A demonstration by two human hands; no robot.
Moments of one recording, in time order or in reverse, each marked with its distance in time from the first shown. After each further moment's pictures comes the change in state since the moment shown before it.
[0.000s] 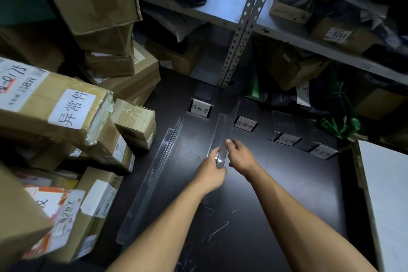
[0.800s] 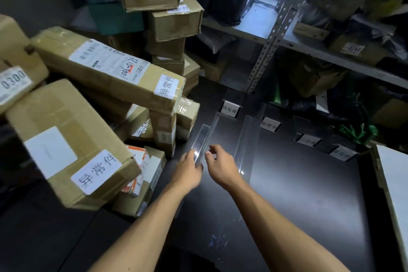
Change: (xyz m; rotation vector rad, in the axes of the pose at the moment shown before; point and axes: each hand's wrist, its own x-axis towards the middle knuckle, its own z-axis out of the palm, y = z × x) left_hand -0.097 -0.088 -0.115 0.334 0.311 0.015; right_hand -0.136 -0.057 0.131 -0.192 0.005 -0.345
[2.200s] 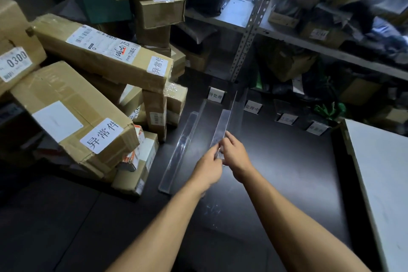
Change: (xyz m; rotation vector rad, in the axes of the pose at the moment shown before) left_hand -0.092 0.045 0.035 -0.442 -0.236 0.059; right_hand -0.067 0.018 -0.032 0.519 0.110 0.224
